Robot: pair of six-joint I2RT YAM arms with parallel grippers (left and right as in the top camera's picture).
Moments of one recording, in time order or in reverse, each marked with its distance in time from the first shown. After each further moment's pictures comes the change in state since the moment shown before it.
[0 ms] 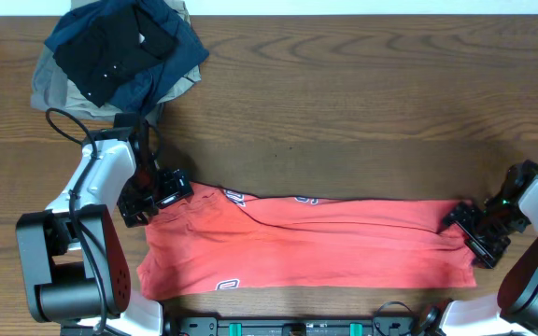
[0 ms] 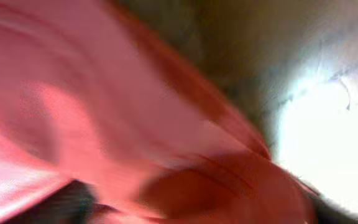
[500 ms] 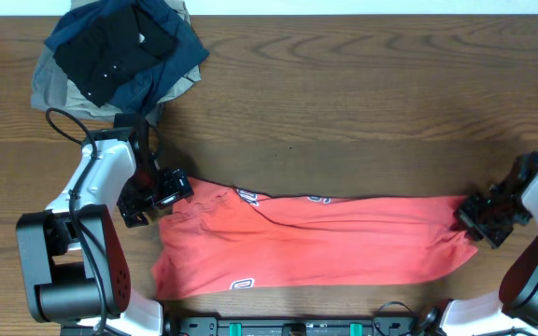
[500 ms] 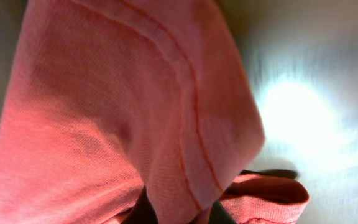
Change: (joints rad) left arm 0.000 0.000 0.000 0.000 0.000 0.000; right arm 0.000 0.025 0.063 0.059 -0.043 -0.003
